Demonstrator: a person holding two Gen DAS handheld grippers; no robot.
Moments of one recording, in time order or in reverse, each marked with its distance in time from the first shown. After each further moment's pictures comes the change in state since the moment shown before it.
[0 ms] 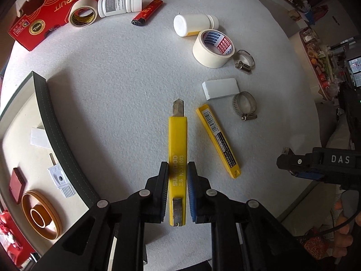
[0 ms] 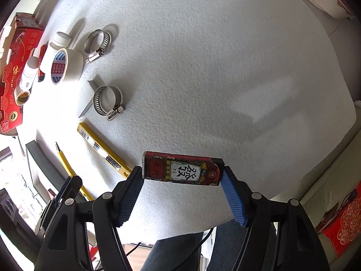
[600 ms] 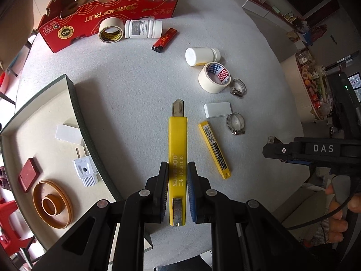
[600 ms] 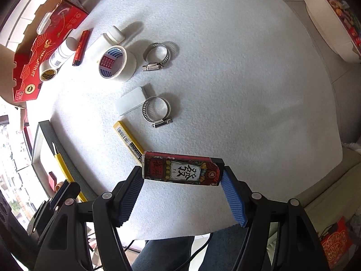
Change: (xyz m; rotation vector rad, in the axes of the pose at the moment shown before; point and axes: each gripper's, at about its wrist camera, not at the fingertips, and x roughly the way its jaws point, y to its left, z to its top) left arm -0.030 0.050 0.006 -0.074 -0.118 -0.038; right arm -0.044 0.048 0.003 -0.226 -0.095 -0.052
